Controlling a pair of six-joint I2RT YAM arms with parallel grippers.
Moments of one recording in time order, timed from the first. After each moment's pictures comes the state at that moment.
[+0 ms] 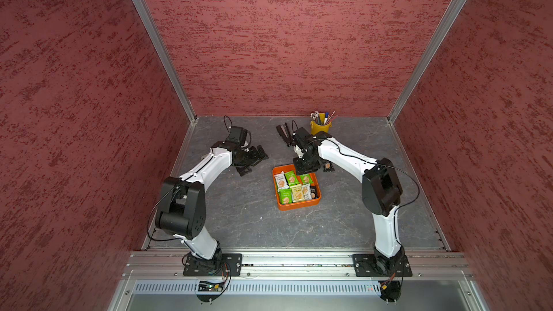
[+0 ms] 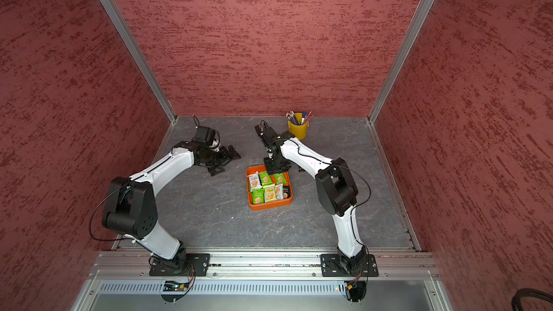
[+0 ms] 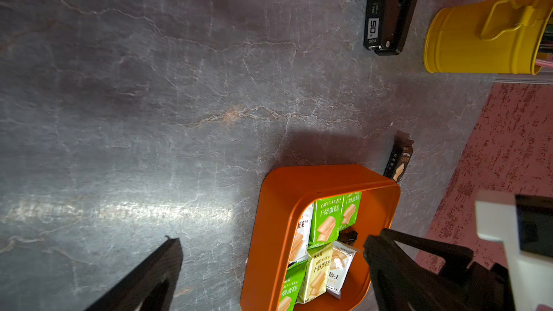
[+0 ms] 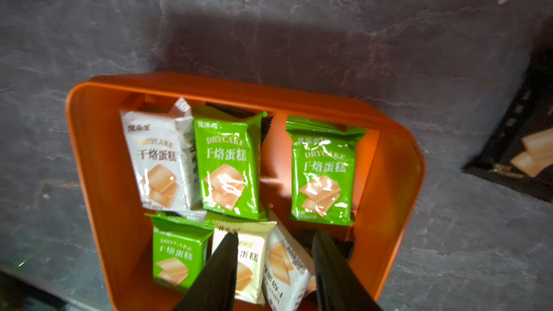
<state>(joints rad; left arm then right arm) -0.21 1.64 1.19 -0.65 0.36 -0.74 0.65 2.09 1.78 -1.08 -0.07 0.37</state>
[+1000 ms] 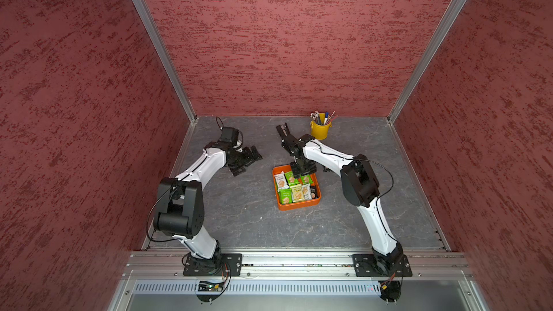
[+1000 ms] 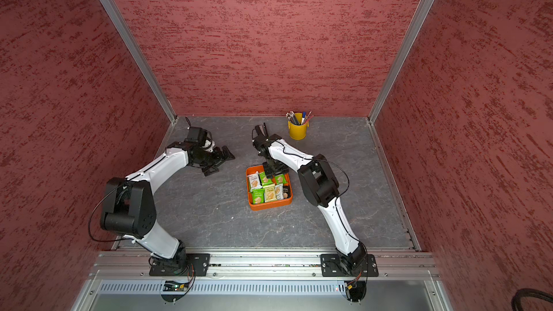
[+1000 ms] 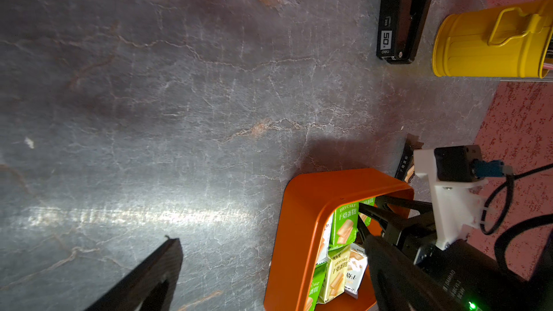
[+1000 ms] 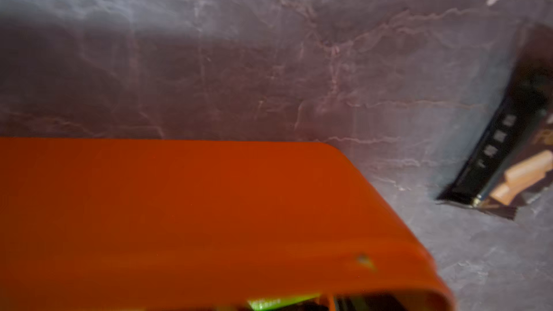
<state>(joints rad) -0.13 1.63 1.16 -0.66 0.39 -0.65 0.66 2.31 1.94 -1.19 0.13 0.42</state>
